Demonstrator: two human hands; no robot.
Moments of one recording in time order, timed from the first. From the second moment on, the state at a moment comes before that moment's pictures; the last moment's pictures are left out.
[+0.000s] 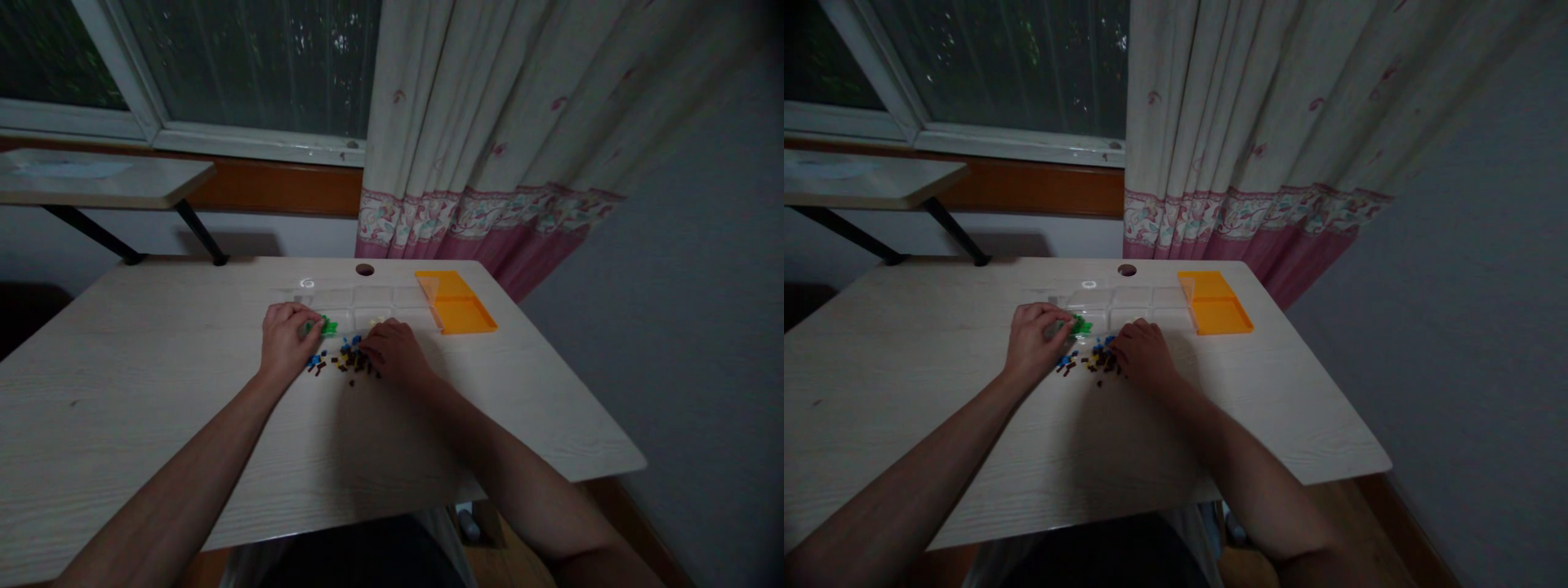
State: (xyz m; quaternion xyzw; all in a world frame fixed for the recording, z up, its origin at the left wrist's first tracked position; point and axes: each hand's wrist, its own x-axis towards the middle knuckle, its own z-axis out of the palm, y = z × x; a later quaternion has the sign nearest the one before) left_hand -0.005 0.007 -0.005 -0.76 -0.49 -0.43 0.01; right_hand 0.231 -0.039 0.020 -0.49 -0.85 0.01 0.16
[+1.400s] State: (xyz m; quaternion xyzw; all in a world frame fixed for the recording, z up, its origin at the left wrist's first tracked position) left_hand 0.005 -0.012 0.007 -0.91 -0.30 -0.27 -0.08; right_hand 0.232 -0.042 0.034 -0.44 -0.89 0.00 0.10
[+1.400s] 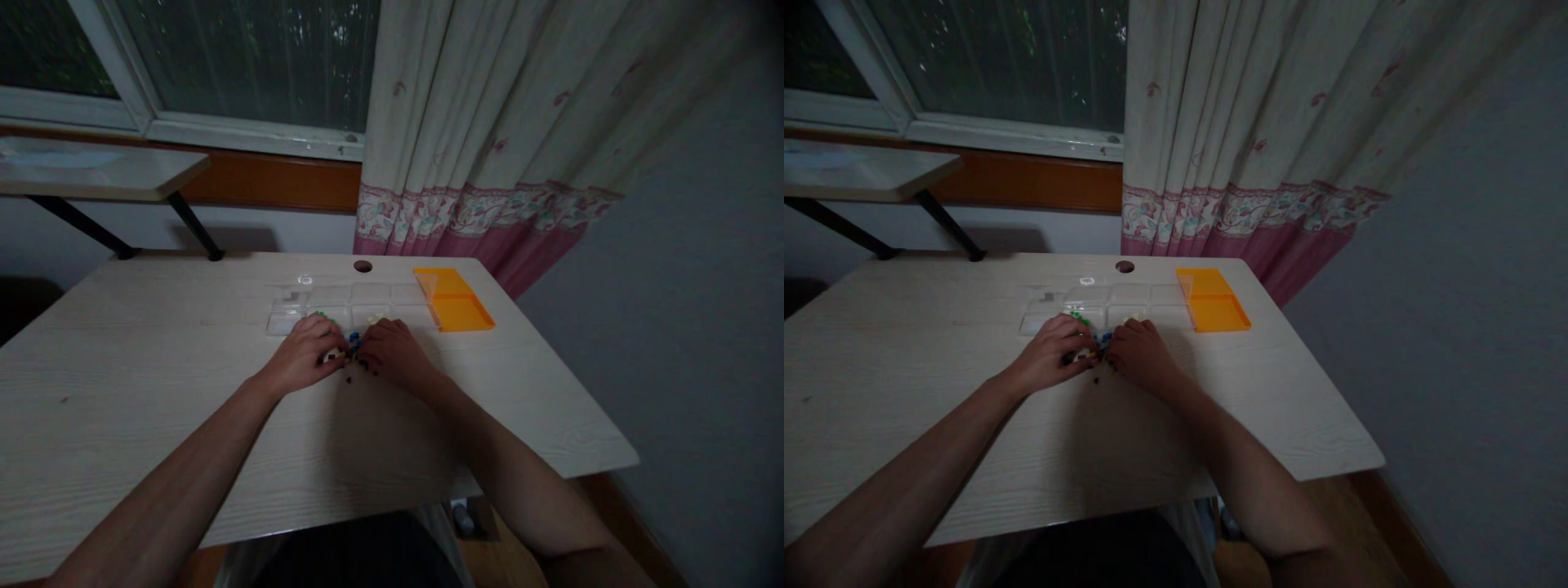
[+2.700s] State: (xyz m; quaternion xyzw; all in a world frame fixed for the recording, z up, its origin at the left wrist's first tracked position) left_hand 0.007 -0.015 0.010 -0.92 -0.30 -0.23 -0.07; right_hand 0.238 -0.036 0.032 -0.52 -0.84 -0.05 0.13
